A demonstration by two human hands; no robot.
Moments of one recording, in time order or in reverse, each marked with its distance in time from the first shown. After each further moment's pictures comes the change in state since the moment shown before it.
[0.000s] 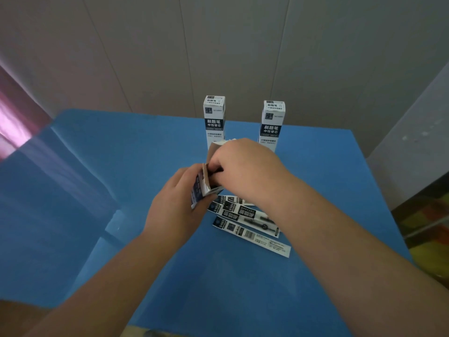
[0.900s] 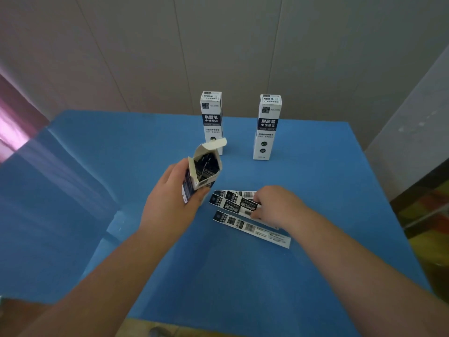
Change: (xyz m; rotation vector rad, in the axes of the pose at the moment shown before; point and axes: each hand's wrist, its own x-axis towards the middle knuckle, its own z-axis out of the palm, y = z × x) left_hand -0.003 -0.010 -0.004 -0.107 0.017 -0.037; right_hand -0.034 0.083 0.107 0.056 -0.299 0.336
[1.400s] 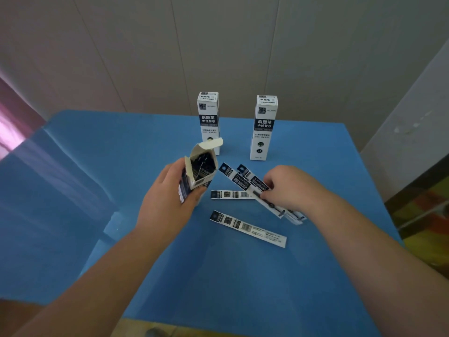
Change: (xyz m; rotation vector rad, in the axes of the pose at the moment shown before) left_hand 0.001 -0.002 0.001 0.001 0.014 -0.002; right_hand -0.006 0.021 -0.043 0.027 0.107 -0.009
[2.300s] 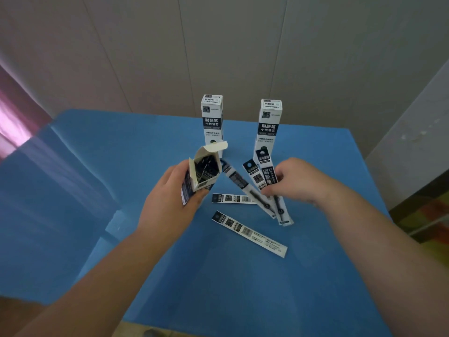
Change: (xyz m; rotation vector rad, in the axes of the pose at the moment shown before) left_hand 0.000 0.003 0.002 0.028 0.000 0.011; right_hand 0.006 0.007 -0.025 0.360 -0.041 0.047
